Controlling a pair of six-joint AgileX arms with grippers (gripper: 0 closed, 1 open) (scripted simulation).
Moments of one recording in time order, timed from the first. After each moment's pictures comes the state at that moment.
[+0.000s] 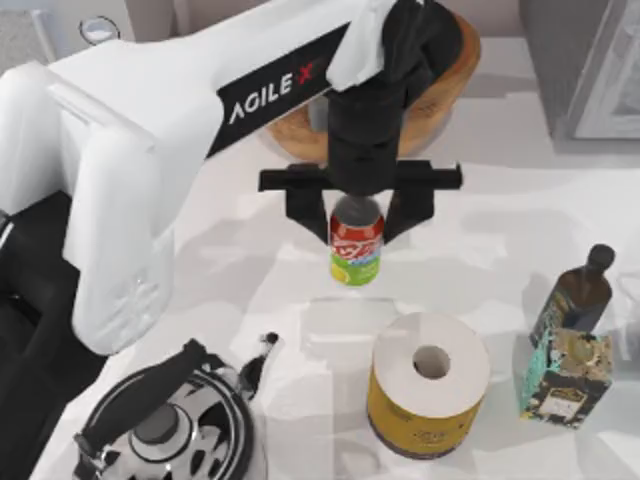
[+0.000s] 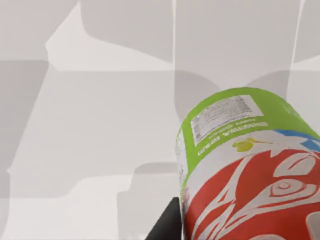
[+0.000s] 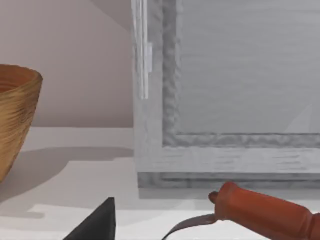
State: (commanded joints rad) left arm -0.71 2.45 2.25 -1.37 0.01 -0.68; right arm 0.00 0.00 0.00 0.00 0.00 0.00
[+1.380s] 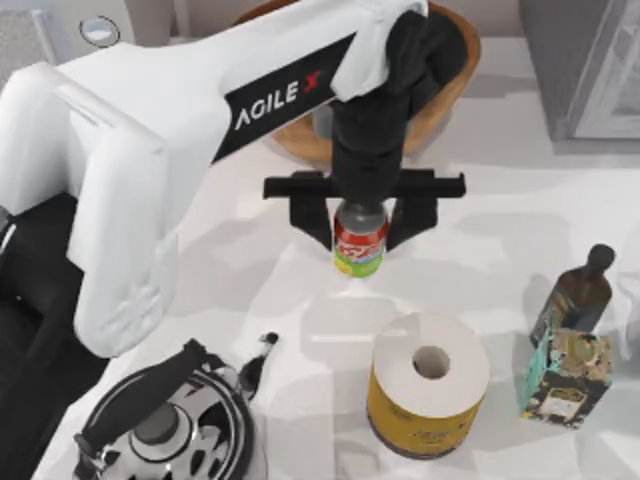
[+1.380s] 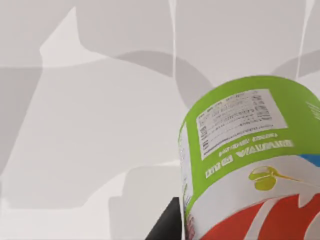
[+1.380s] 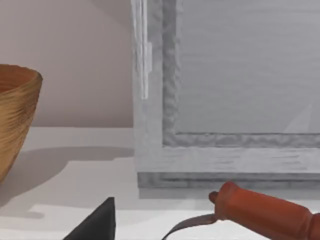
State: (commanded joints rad) left arm -0.71 2.45 2.22 -1.34 0.01 -0.68; right arm 0.00 0.00 0.00 0.00 0.00 0.00
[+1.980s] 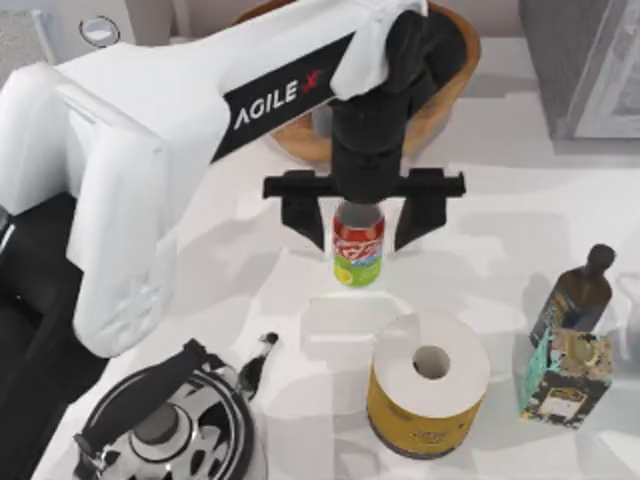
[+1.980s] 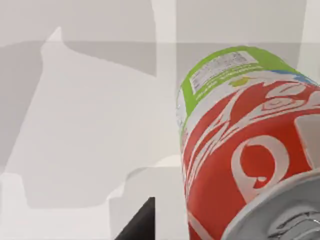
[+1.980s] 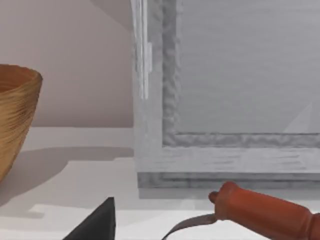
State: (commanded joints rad) left arm -0.71 2.45 2.22 -1.34 0.01 -0.68; right arm 0.00 0.00 0.00 0.00 0.00 0.00
